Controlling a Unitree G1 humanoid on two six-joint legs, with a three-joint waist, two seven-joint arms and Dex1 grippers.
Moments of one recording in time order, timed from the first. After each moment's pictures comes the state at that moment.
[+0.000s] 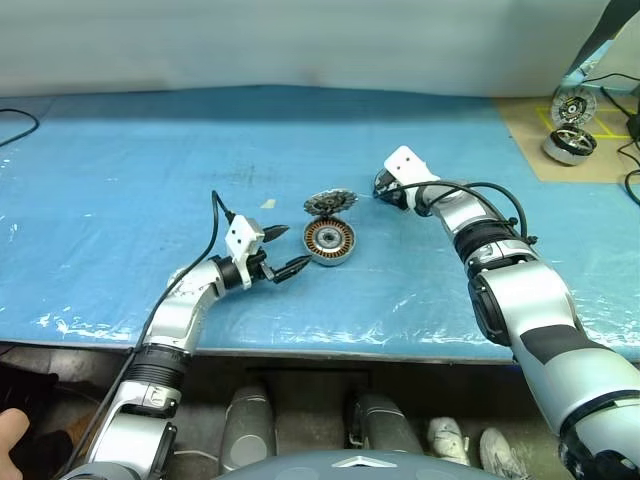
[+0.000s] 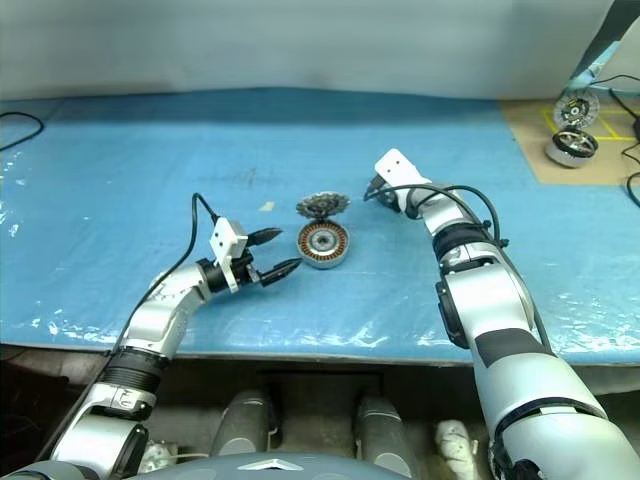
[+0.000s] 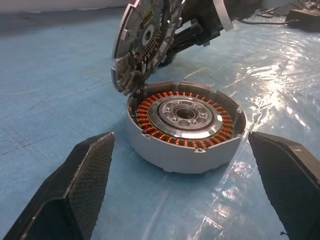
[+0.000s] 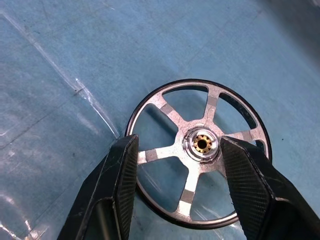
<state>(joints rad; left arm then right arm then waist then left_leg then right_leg) -0.36 0.31 -0.06 0.26 -0.29 0.03 -0.90 -1.14 -0.36 0.16 1.26 -0.27 0.09 0.47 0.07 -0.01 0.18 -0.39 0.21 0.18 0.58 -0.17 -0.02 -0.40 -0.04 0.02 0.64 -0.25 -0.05</state>
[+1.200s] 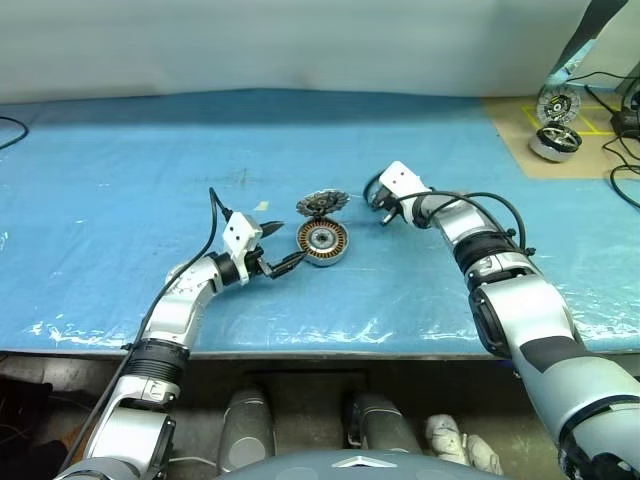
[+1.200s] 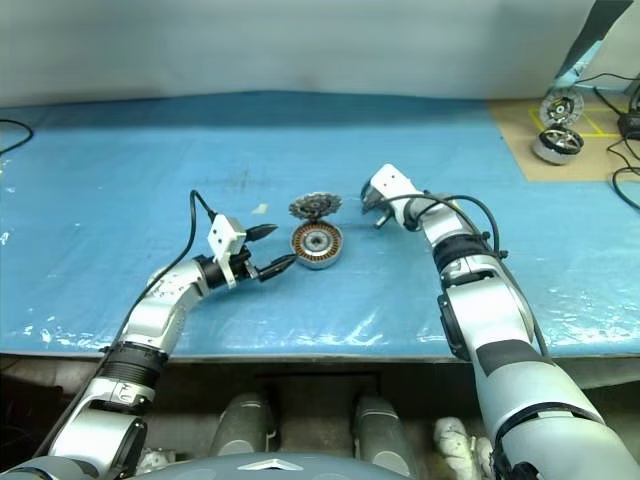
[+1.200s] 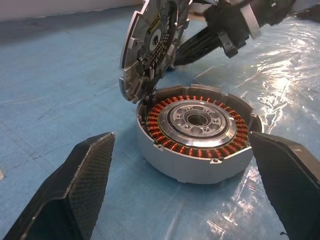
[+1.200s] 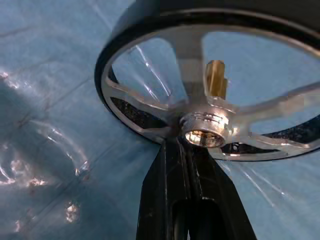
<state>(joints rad) -0.39 0.32 -0.06 0.31 -0.26 0.00 -0.87 -1.06 -0.36 0.14 1.16 -0.23 0.12 0.65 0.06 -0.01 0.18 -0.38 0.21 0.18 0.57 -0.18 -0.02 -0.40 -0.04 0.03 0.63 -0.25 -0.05</state>
